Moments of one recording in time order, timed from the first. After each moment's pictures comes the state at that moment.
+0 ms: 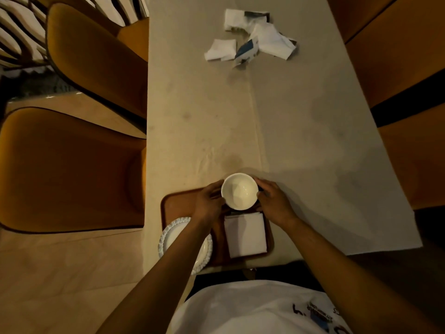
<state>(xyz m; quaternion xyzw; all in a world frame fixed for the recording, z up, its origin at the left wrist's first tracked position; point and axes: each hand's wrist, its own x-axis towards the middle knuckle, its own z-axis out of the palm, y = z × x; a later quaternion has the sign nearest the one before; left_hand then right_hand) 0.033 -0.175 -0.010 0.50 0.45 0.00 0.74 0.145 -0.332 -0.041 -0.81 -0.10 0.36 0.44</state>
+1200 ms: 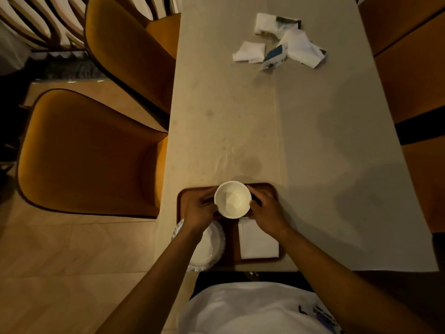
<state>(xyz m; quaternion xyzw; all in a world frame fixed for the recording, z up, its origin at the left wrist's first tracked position) -0.020 -0.140 -0.006 0.58 0.48 0.03 0.66 0.102 -0.287 -0.042 -0.82 -0.19 0.33 0.43</state>
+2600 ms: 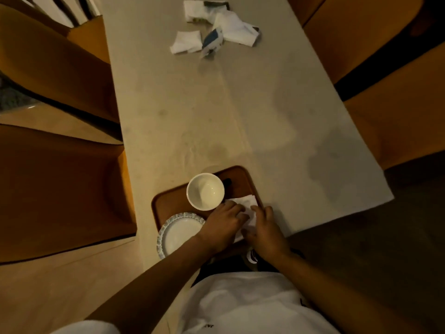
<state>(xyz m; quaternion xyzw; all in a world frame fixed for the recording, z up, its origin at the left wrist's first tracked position) -0.014 -0.204 -0.036 0.96 -0.17 -0.11 0.19 0.014 -0.368 -0.046 -0.92 -0.10 0.31 0.23</state>
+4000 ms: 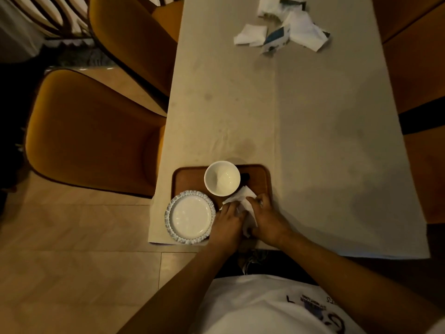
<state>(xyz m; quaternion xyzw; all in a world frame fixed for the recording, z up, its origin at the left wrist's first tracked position) -0.042 -0.261 -0.054 0.94 0.19 -0.14 0.24 0.075 -0.364 -0.051 -0.84 -0.38 0.37 0.07</state>
